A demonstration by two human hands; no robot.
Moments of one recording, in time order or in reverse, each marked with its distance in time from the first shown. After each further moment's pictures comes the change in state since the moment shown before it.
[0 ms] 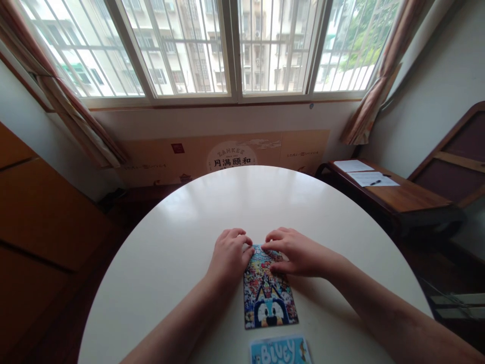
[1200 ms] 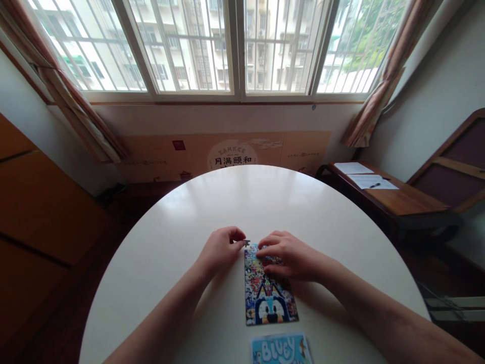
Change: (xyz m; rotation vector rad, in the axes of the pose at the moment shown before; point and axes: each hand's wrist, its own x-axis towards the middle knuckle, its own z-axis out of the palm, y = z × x) left_hand 0.008 -0.023 -0.018 -0.361 -0.110 -0.226; right_hand 0.006 -0.006 0.015 0.061 0.036 -0.076
